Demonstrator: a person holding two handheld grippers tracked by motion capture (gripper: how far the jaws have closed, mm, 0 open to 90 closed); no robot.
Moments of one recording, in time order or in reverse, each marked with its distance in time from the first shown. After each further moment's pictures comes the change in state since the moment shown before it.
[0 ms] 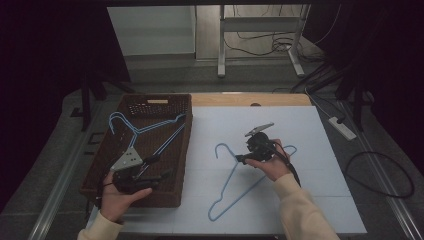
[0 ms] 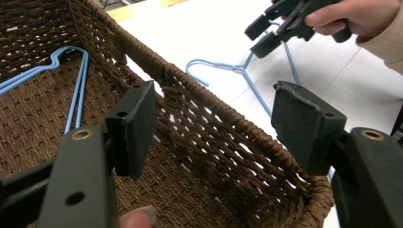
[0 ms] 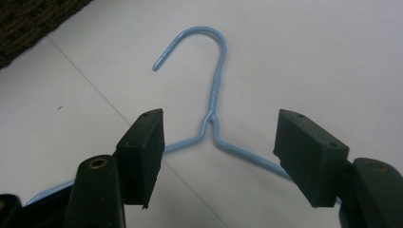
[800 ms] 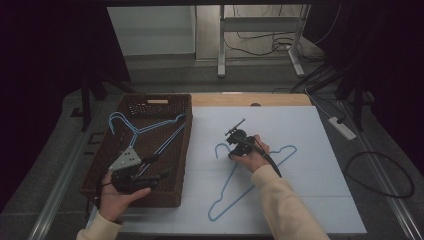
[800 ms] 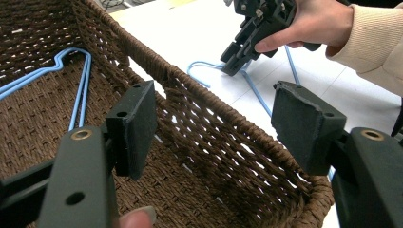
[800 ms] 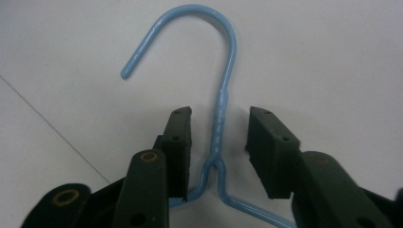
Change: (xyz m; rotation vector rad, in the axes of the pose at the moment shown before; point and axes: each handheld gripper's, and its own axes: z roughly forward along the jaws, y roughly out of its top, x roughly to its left) left arm 0.001 0.000 -0.003 -0.007 0.003 0.000; right arm 0.015 0.033 0.057 0.234 -0.103 -0.030
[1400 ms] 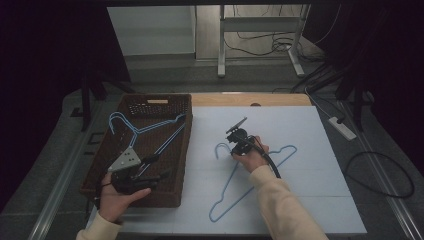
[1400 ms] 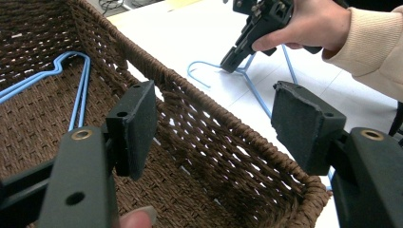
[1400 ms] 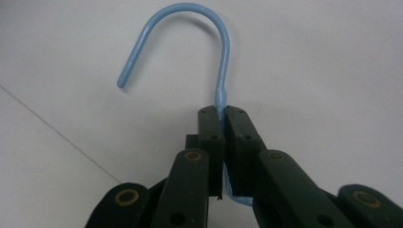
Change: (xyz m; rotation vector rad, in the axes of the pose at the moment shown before) left arm -0.003 0.002 -0.002 -0.007 -0.004 0.005; right arm 0.001 0.000 -0.007 0.003 0.002 0.110
